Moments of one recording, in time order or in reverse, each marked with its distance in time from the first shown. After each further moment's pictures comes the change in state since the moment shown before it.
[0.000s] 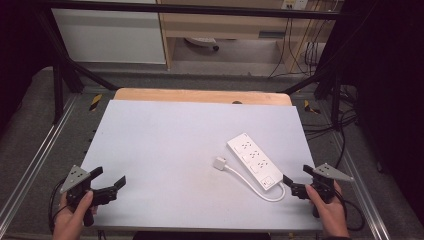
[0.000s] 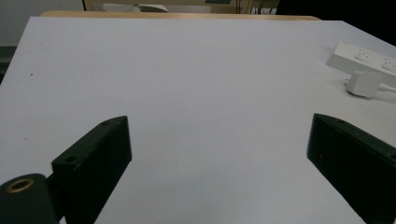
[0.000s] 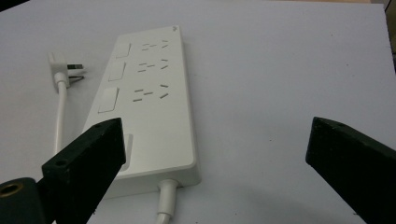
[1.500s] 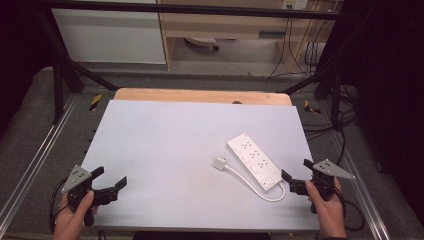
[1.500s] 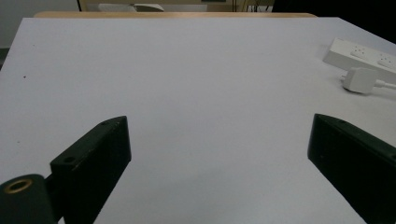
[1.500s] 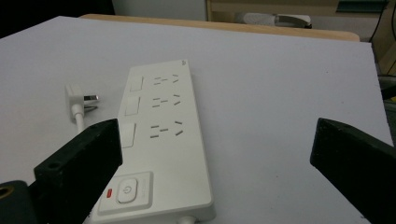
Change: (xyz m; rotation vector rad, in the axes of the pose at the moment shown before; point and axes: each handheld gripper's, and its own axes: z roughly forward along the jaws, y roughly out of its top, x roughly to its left) left arm -0.001 0.000 0.001 0.003 -0.015 0.014; right arm 0.017 0.023 -0.007 -0.076 -0.020 -0.026
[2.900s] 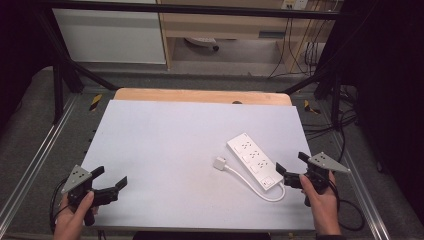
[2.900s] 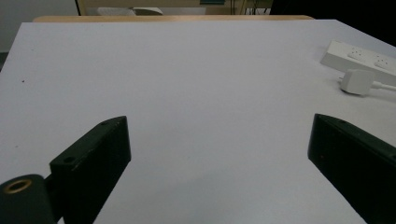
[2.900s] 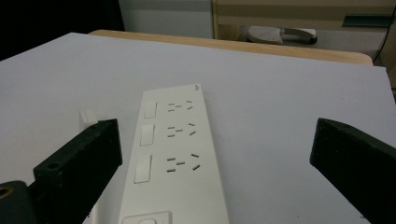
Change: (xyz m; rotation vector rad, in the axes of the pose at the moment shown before) left arm -0.002 0.000 0.000 -0.007 -0.001 0.007; right arm 0.012 0.020 0.011 -0.033 0.028 -0.002
